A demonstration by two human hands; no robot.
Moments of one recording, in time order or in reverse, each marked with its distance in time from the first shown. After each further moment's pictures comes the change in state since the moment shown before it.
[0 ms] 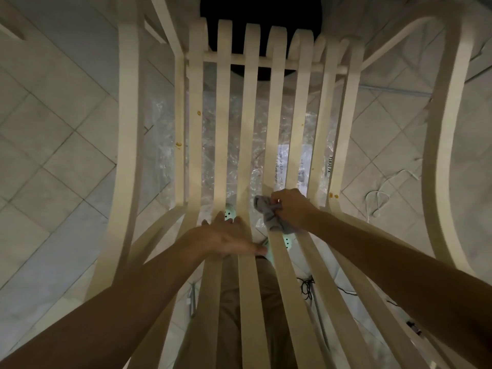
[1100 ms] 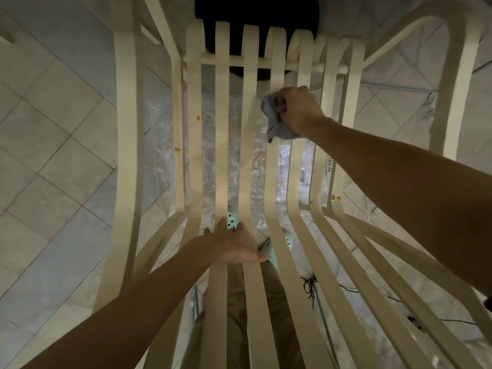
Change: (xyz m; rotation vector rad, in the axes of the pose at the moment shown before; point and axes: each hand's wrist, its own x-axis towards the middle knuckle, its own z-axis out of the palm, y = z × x) left_hand -0.009 -0.001 -0.007 -0.057 -0.037 0.007; right_hand 0.088 -0.042 -0.156 -0.092 0.520 -0.040
